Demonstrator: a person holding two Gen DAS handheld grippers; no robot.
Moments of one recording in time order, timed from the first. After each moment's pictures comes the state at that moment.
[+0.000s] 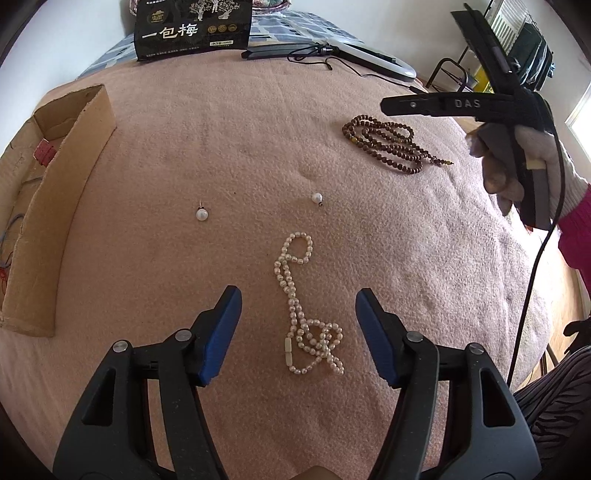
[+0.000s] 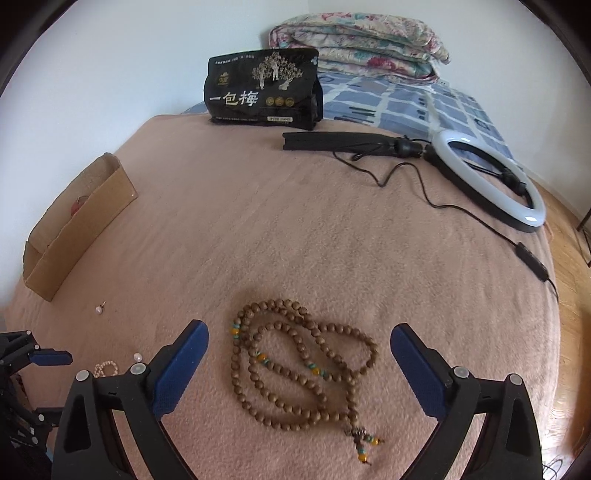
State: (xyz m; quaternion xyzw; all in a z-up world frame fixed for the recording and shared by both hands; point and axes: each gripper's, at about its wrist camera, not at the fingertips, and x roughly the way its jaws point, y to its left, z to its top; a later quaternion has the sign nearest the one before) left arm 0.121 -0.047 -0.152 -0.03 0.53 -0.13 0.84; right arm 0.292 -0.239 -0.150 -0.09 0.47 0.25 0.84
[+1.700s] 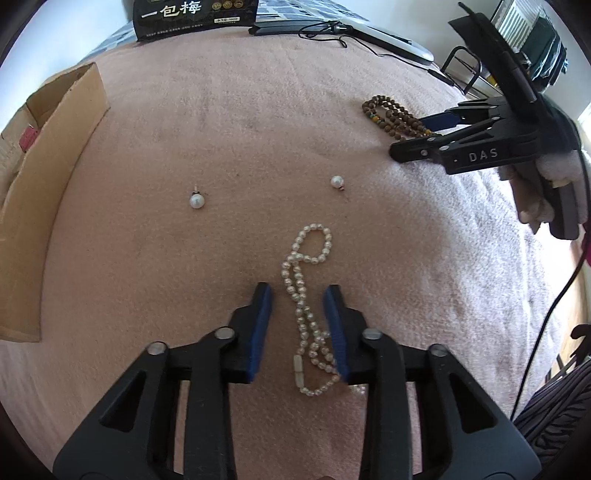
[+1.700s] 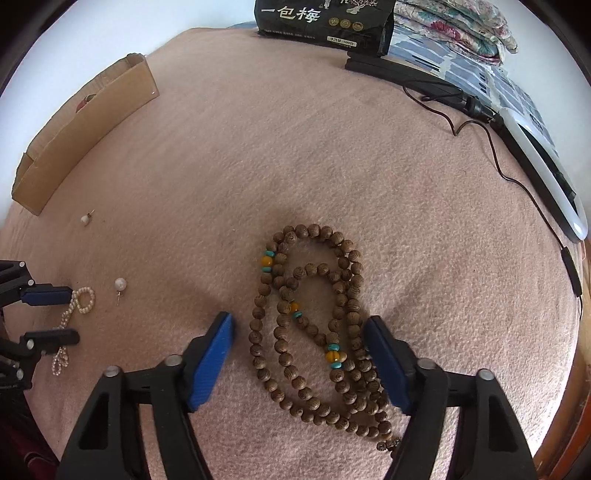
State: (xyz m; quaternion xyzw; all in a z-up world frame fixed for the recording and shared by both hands) left arm 0.144 -0.052 -0.180 -0.02 0.56 -0.10 0.82; right arm 0.272 -0.196 -0.198 -0.20 0.54 0.28 0.77
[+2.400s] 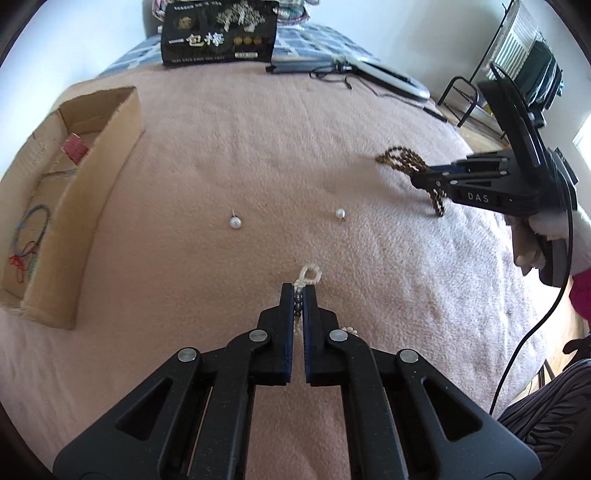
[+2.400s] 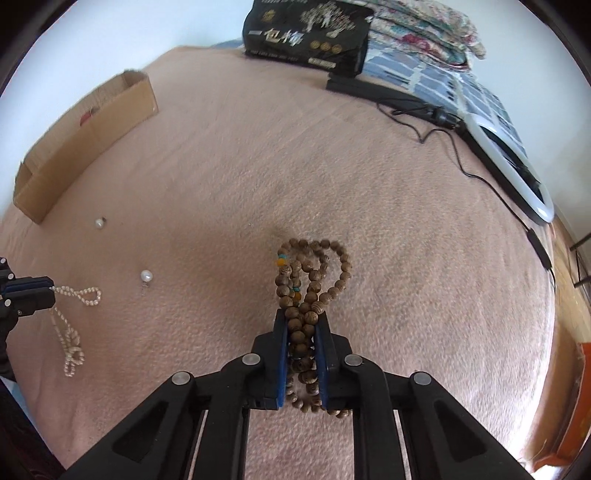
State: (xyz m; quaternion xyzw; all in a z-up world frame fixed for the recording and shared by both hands) left arm 0.119 -0.027 -0.136 -0.05 0.51 -0.10 0.85; right arm 0.230 -0.212 -0.163 -0.17 0.51 0.23 0.81
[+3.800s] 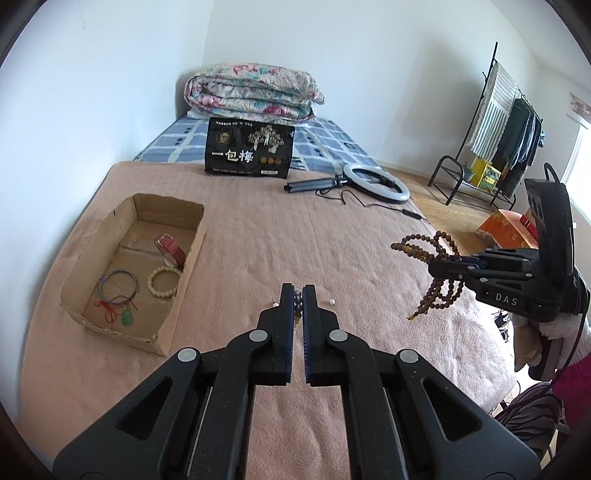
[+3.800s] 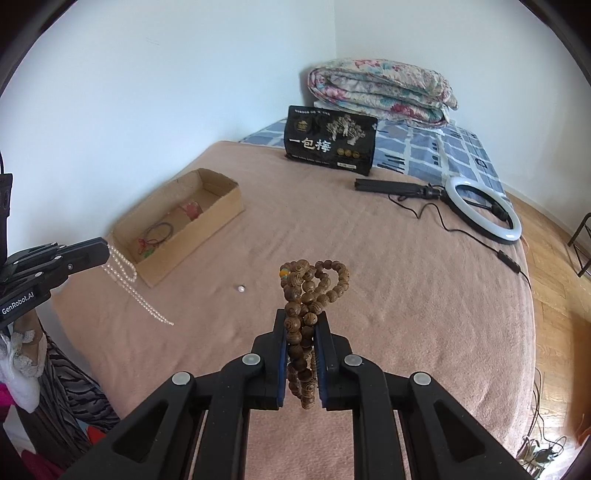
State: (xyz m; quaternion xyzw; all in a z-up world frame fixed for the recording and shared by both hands) left arm 0.047 0.033 0.001 -0.08 0.36 -0.09 0.93; right arm 0.111 -0.181 -0.030 -0.09 0.41 0.26 0.87
